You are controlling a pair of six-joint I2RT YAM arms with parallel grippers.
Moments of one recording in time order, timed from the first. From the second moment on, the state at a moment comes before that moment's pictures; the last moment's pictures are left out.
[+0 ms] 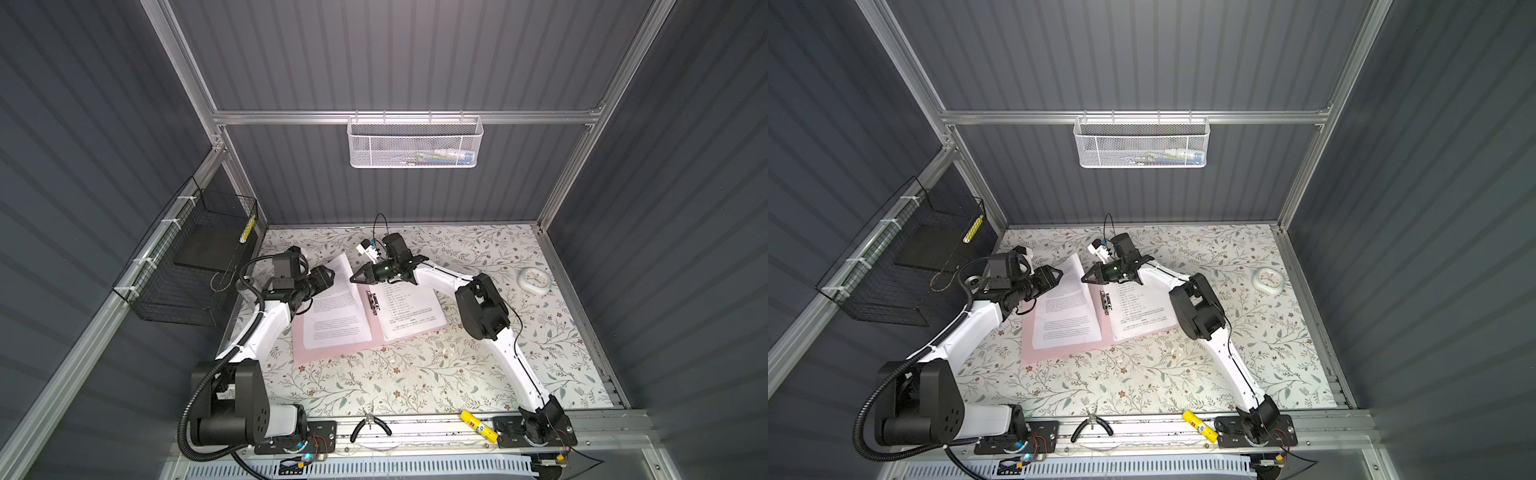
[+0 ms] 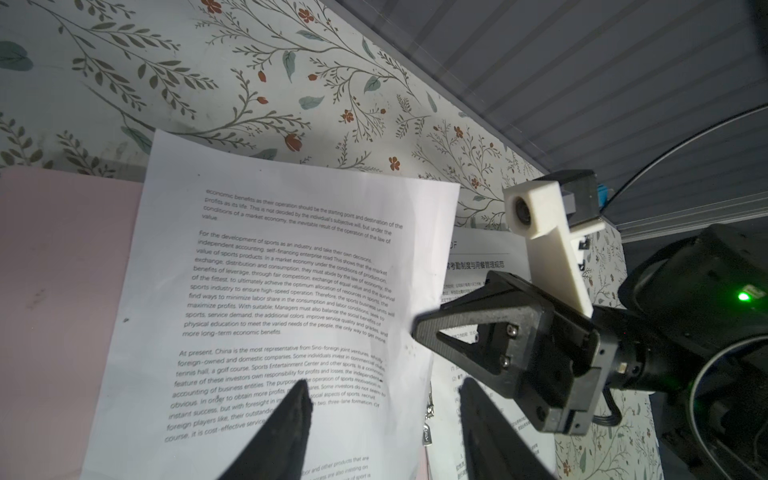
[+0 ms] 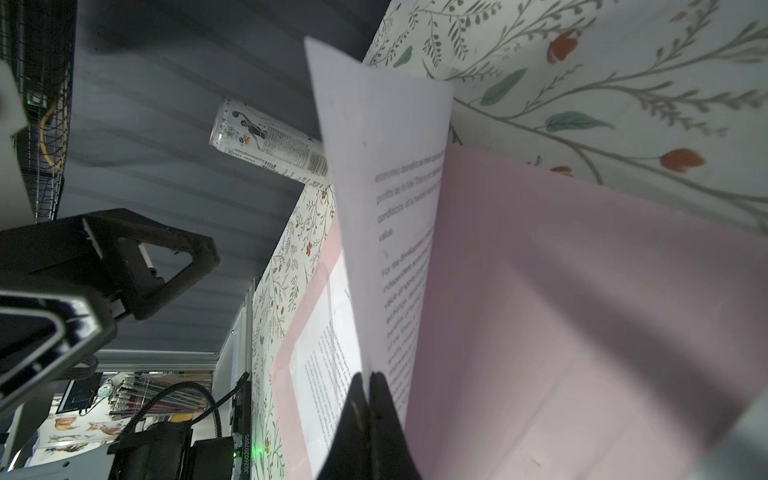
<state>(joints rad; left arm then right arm) -0.04 1.37 0.90 -0.22 0.32 -0.50 0.67 2.56 2.07 -0.12 -0.88 0.52</state>
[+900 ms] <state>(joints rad) -0.04 1.38 0.90 -0.22 0.33 -0.50 0.70 2.62 2.23 -0.30 -0.72 0.53</state>
